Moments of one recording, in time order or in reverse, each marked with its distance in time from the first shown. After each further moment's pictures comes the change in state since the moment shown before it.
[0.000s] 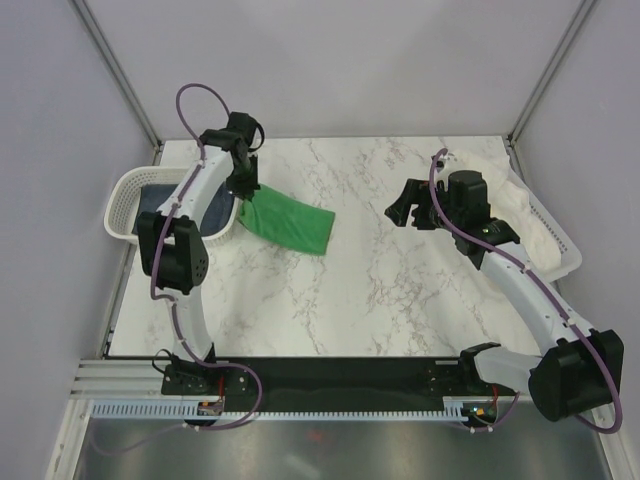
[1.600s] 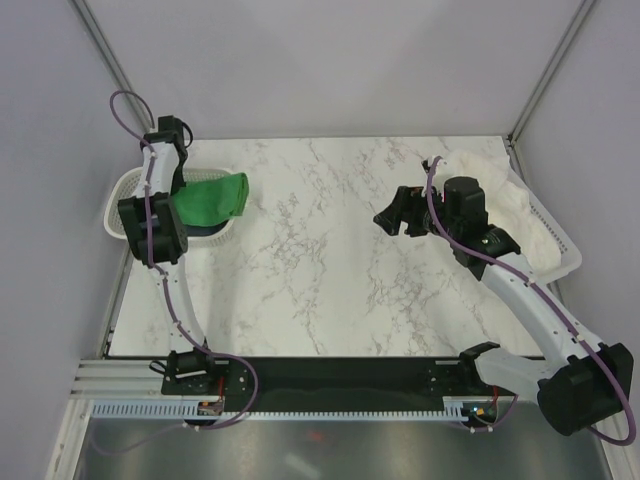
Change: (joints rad) left arm 0.412 0.346 0.293 0.040 -0.415 0.200; right arm 0.085 -0.071 -0.019 0.016 -0.050 0.006
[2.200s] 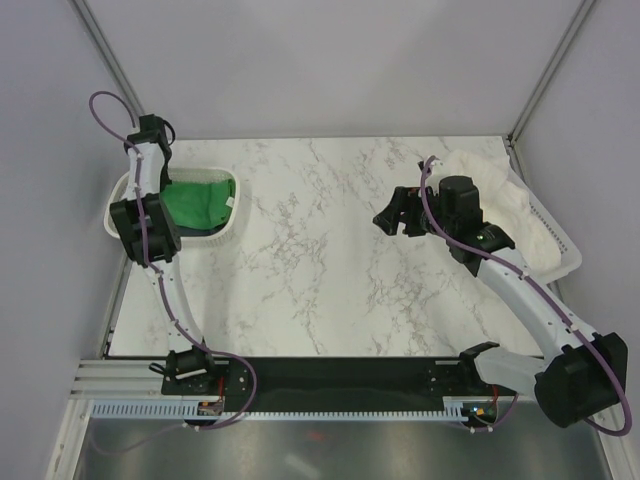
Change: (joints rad) left arm 0.082 0.061 0.085 0.006 0.010 0.000; right arm 0.000 0.040 0.001 -0.001 0.018 -0.011
